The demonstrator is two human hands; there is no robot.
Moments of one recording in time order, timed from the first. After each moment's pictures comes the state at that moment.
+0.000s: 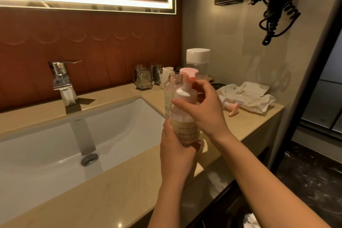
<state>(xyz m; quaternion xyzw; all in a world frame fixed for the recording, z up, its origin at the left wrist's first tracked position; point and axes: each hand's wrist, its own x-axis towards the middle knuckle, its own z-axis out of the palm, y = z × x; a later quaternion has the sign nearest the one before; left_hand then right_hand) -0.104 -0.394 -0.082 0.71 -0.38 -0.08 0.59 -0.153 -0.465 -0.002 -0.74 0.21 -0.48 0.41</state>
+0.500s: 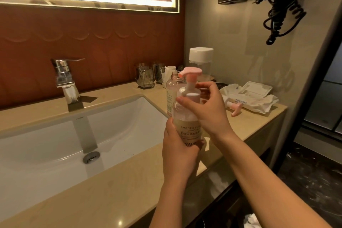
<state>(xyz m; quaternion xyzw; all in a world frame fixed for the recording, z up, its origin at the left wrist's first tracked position) -0.105 -0.393 -0.080 0.71 -0.38 -0.07 0.59 -0.154 -0.465 -0.005 -0.71 0.20 -0.49 0.47</state>
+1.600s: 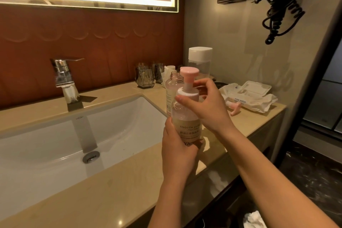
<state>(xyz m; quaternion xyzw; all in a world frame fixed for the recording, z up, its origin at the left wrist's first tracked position) -0.105 -0.394 -0.081 0.71 -0.38 -0.07 0.58 -0.156 -0.470 0.004 -0.77 0.21 -0.46 0.40</state>
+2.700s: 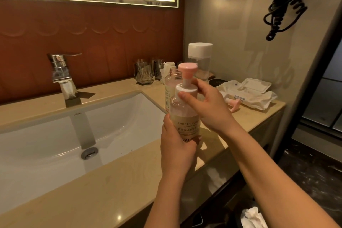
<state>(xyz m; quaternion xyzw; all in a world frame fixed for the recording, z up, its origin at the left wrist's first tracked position) -0.105 -0.395 -0.081 0.72 -0.38 -0.07 0.58 -0.160 -0.471 0.003 -0.80 0.16 -0.40 0.41</state>
